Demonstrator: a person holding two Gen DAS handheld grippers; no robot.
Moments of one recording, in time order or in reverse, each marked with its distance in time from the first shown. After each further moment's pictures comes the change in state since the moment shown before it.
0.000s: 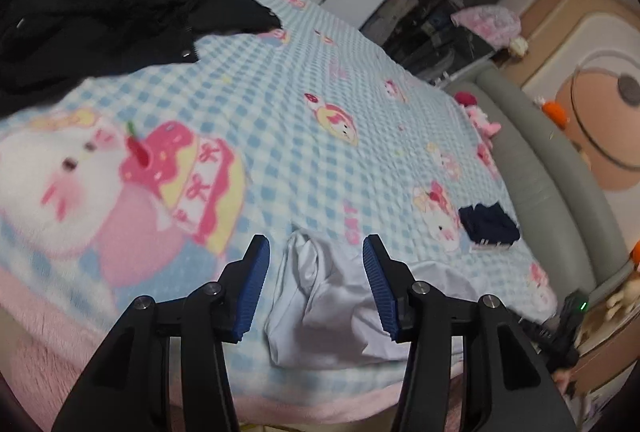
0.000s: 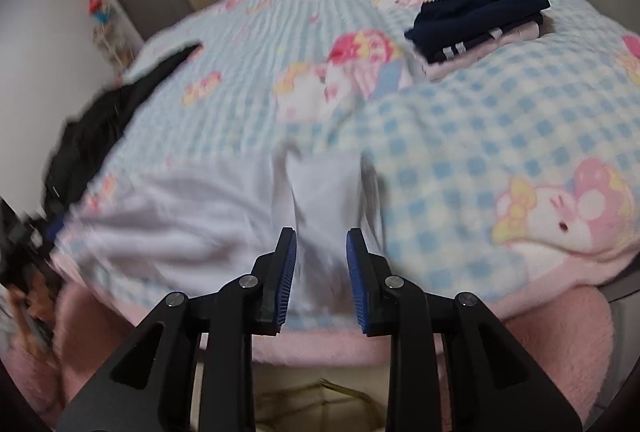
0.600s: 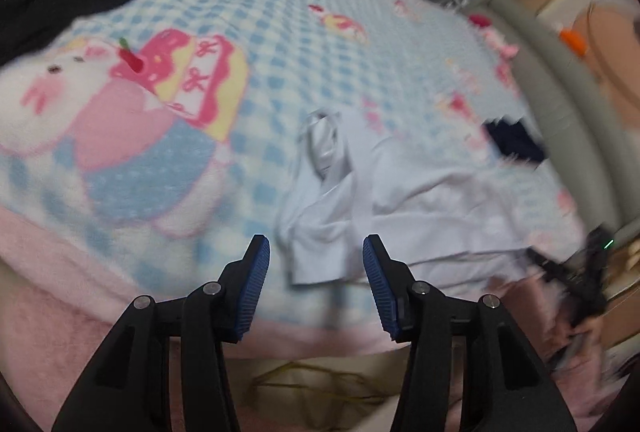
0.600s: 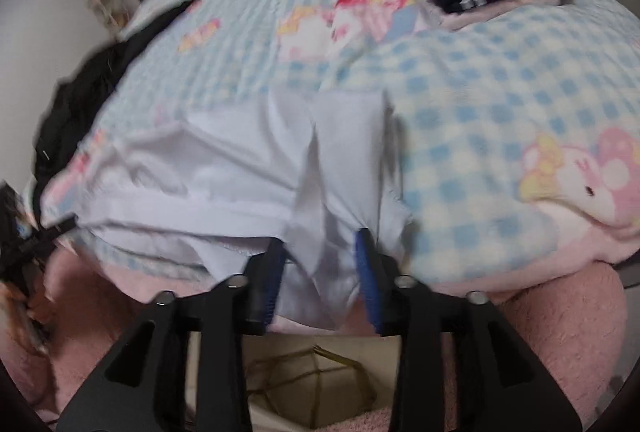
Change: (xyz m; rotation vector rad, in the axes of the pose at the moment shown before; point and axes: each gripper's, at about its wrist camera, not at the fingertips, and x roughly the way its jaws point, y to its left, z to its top) left arm 0.010 0.008 -0.060 -0.013 0.228 0.010; right arm 0.016 -0.007 -0.033 -0.017 0.135 -0.014
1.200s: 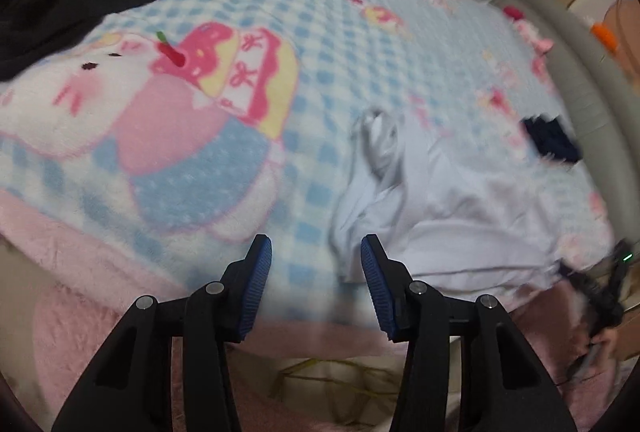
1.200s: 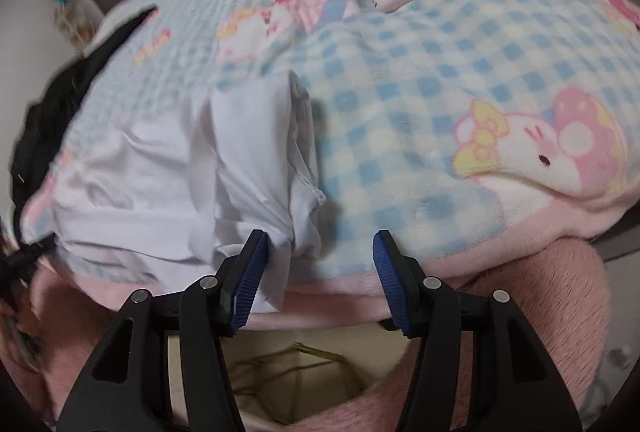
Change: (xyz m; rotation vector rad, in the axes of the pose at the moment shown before) left arm -0.006 0.010 0.003 -0.003 0.031 0.119; right arm 0.004 -0.023 0.003 0.063 0.043 -0.082
